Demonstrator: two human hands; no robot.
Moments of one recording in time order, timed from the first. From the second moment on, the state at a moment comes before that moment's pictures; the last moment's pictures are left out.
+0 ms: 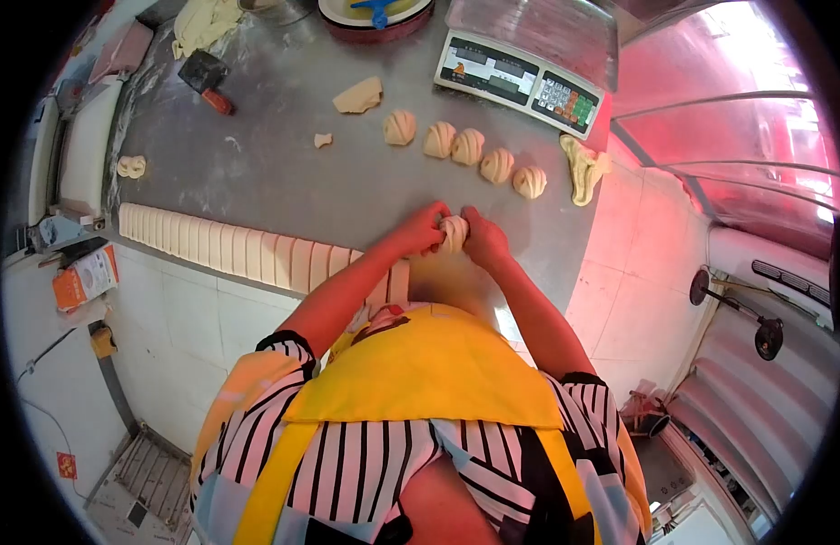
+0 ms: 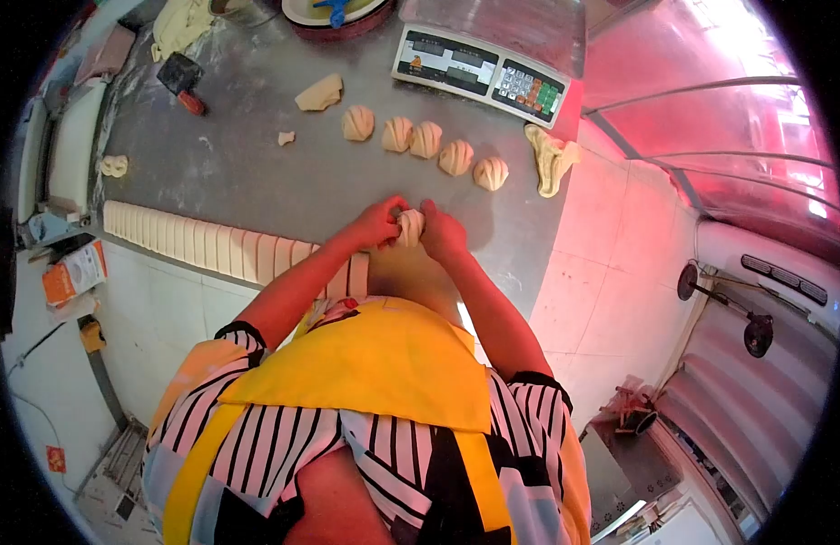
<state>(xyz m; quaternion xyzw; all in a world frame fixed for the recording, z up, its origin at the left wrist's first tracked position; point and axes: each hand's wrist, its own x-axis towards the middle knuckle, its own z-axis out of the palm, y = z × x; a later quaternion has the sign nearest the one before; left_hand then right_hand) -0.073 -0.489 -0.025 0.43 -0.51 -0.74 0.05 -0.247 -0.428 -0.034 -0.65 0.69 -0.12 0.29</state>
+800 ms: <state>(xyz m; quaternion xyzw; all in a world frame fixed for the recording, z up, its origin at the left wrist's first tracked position) -0.087 -0.474 -0.028 0.47 -0.74 -0.46 0.14 -0.248 -0.429 -0.009 -0.52 0.74 -0.13 0.41</state>
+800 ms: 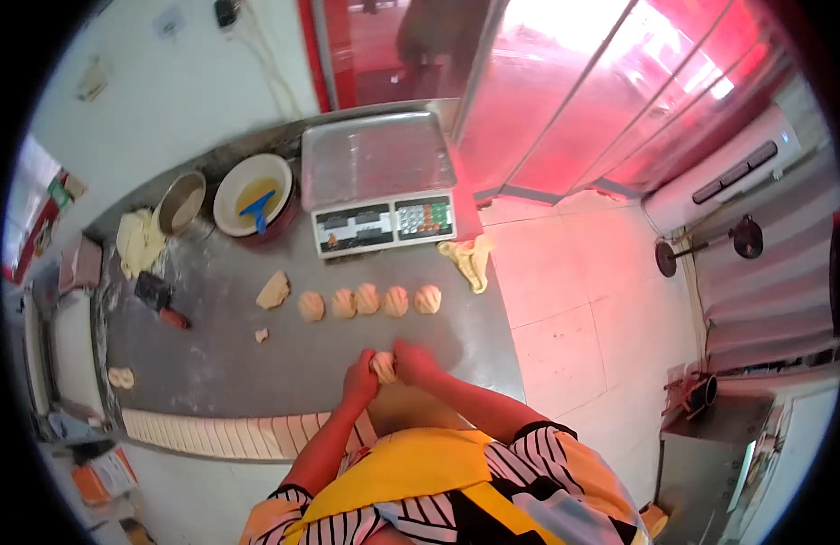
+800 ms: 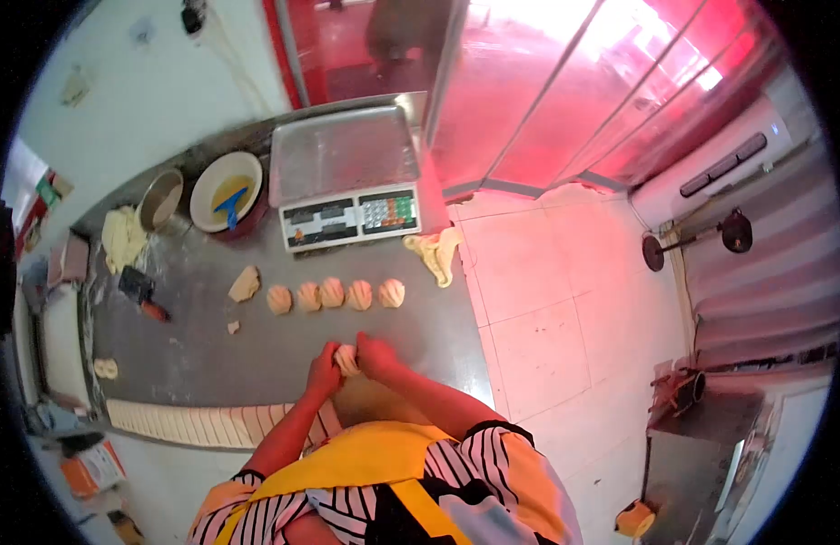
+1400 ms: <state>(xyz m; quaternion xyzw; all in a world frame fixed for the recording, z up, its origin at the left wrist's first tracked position) -0.099 -0.481 0.001 0.52 -0.70 -0.49 0.03 -0.241 -0.430 -0.045 -0.57 0.73 -0.19 0.32</state>
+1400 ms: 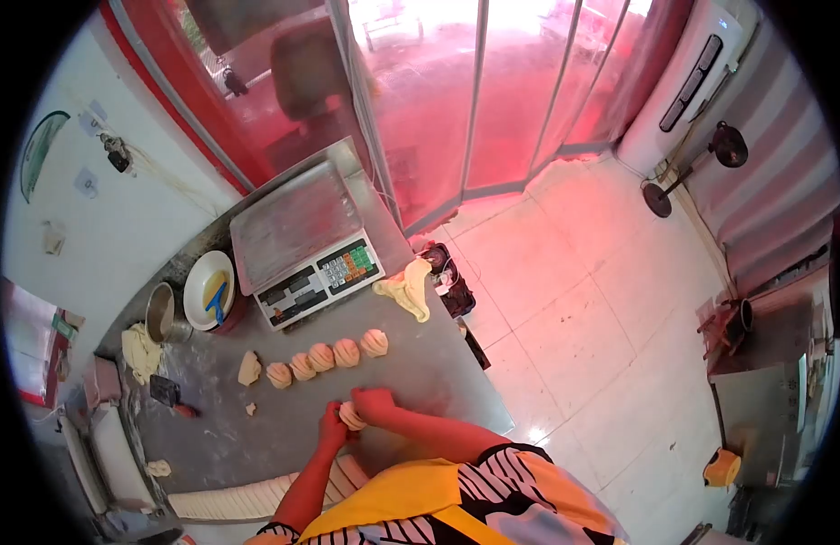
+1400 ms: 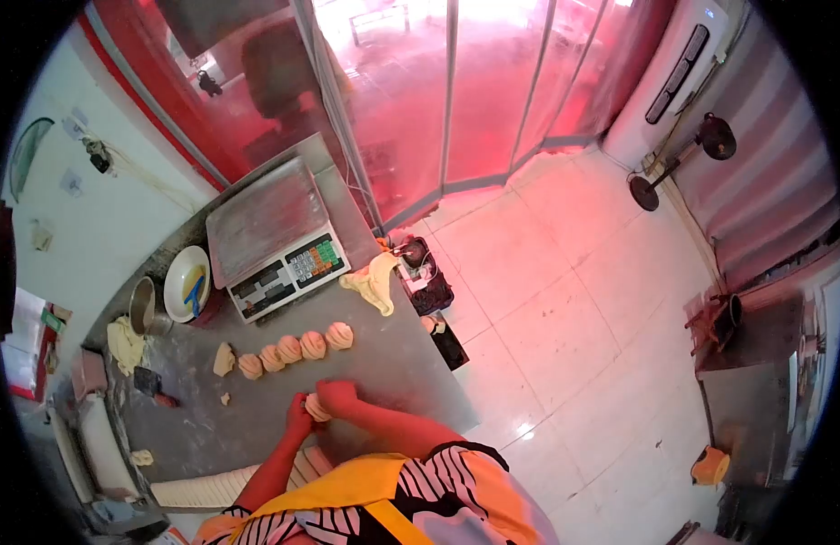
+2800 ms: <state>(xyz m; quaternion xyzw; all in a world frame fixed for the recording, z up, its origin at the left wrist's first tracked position) 0.025 -0.418 0.009 0.41 -0.64 -0.62 0.22 -0.149 -0.391 -0.009 -0.67 0.51 -0.17 0.51</state>
